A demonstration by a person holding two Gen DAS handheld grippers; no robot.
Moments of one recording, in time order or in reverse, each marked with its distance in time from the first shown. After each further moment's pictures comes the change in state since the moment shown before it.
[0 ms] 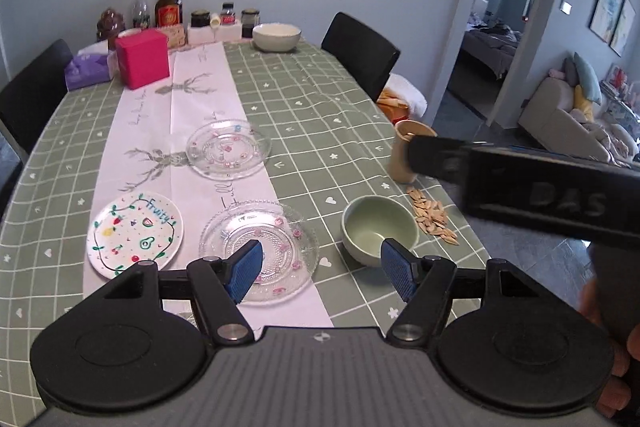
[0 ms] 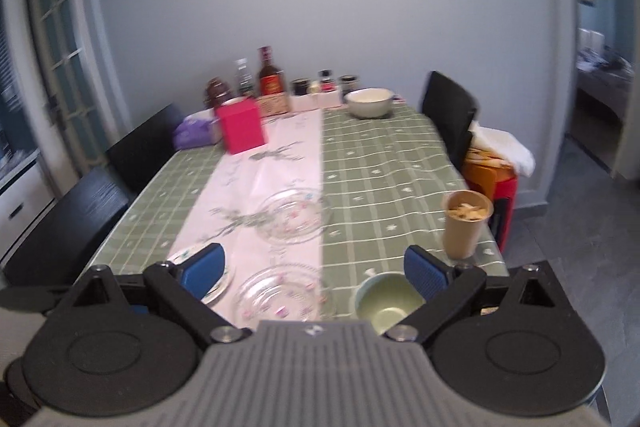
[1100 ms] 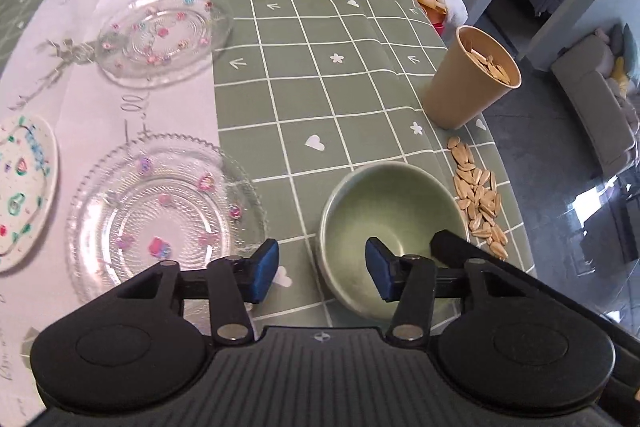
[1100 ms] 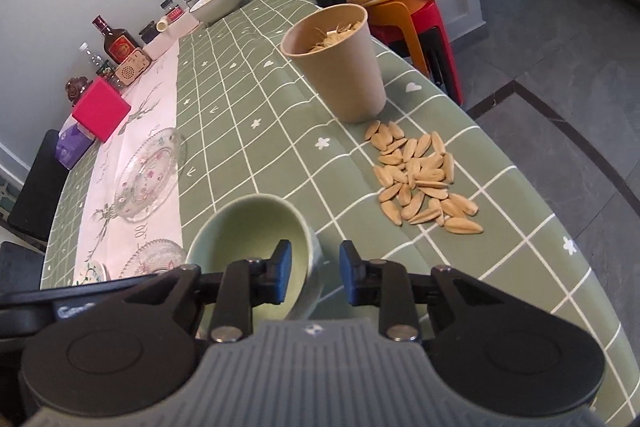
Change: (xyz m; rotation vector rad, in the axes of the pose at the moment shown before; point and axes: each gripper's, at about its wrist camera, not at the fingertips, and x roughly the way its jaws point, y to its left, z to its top) left arm 0.194 -0.014 0.019 -0.157 0.358 -0.008; right arm 0.161 -0.130 -0.072 0.486 0.307 -0.032
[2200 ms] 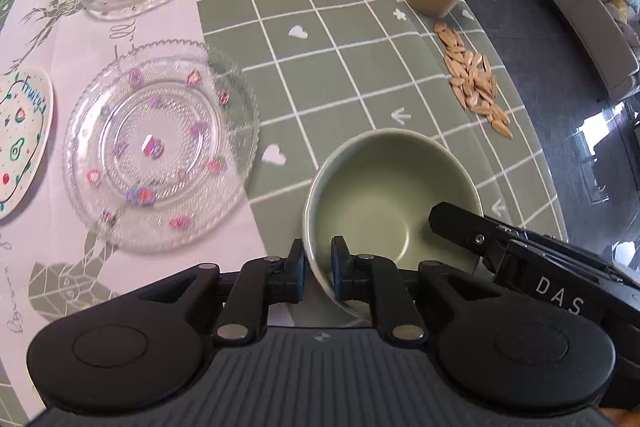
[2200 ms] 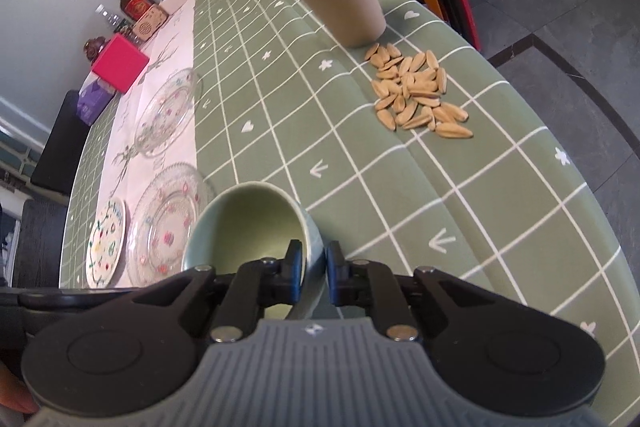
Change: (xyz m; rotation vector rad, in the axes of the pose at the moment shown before) left arm -0.005 -0.012 -0.051 0.131 0.190 0.048; right arm -0.025 -0.009 -0.039 -0.067 0.136 0.028
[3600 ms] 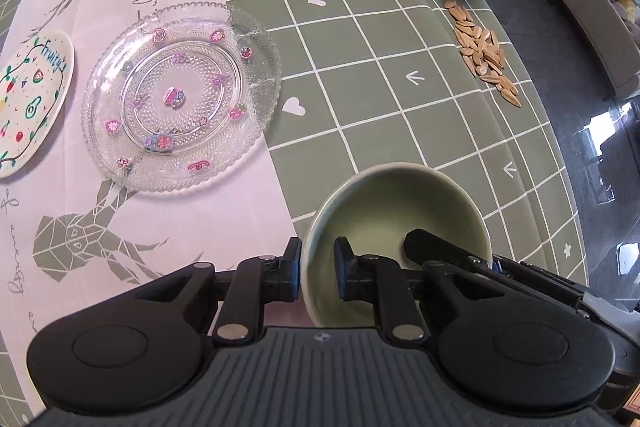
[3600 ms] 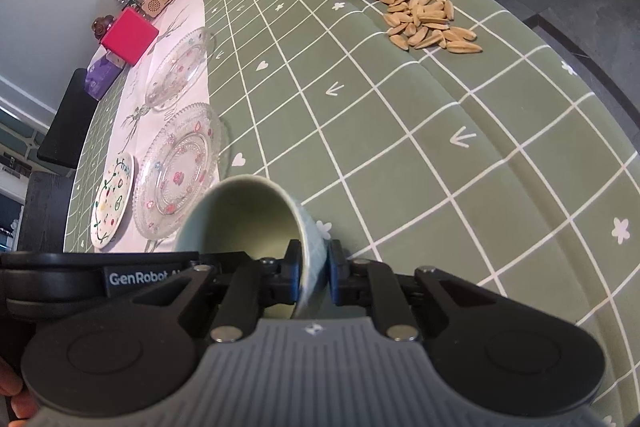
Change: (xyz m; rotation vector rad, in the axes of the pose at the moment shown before) left arm -0.001 0.005 -0.027 -0.014 0.010 0.020; right arm 0.001 0.007 -0.047 0.041 0.035 0.011
